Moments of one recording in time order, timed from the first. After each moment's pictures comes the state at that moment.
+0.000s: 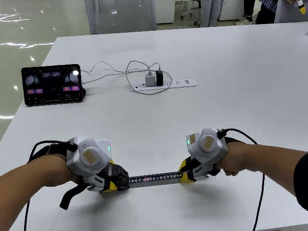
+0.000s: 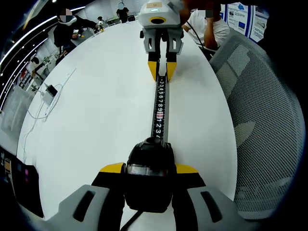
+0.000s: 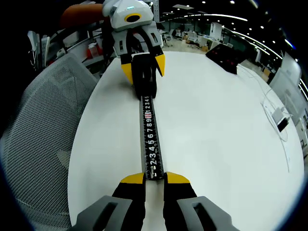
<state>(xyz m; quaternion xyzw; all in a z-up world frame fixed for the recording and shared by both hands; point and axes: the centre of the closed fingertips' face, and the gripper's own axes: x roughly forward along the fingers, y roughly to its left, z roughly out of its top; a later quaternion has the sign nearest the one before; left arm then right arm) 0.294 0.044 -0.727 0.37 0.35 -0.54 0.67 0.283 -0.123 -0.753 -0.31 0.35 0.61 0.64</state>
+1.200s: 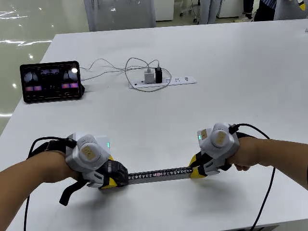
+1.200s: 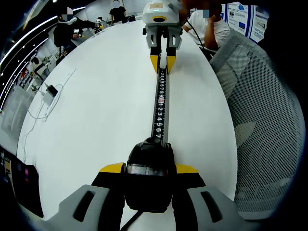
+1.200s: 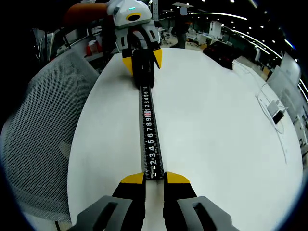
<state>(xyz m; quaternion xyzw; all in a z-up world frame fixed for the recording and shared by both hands) 0.294 0.043 -0.727 0.37 0.35 -0.53 0.67 0.283 -0.156 -0.755 -0.32 0.36 0.60 0.64</state>
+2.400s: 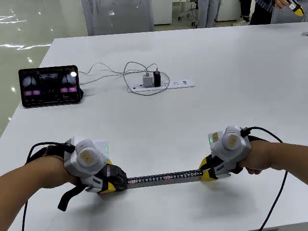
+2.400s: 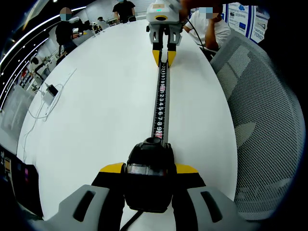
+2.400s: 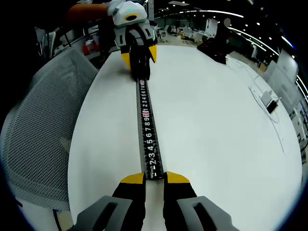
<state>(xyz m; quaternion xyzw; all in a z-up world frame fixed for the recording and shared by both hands) 0.294 0.043 -0.727 0.37 0.35 -0.53 0.68 0.283 -0.189 -0.754 -0.32 0.37 0.59 0.65</state>
